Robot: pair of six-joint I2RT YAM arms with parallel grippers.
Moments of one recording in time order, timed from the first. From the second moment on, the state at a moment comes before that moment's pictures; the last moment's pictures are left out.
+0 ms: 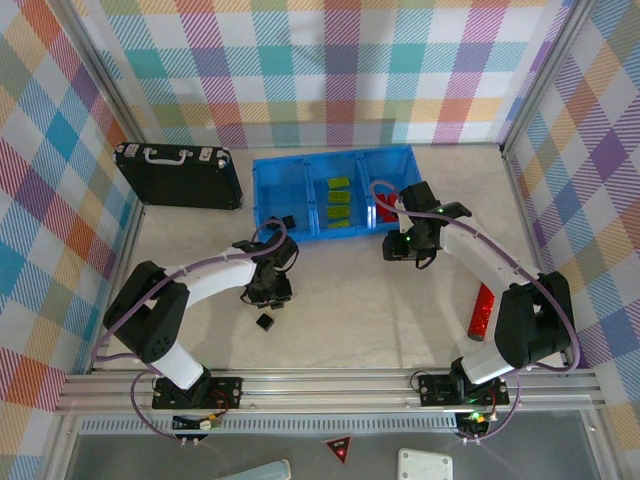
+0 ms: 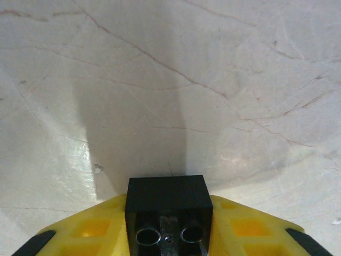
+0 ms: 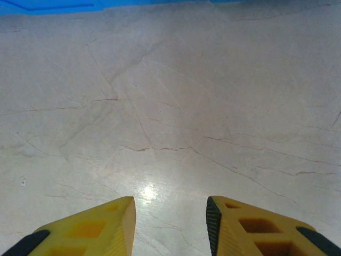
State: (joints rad) left arm -0.63 1.59 0.92 -0.76 0.01 -0.86; right arm 0.38 1.50 1.14 -0.87 -0.15 0.26
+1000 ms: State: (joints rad) left arm -0.46 1.69 1.43 -0.82 -0.07 -0.53; right arm 0.38 1.42 1.14 -0.92 -0.13 0.26
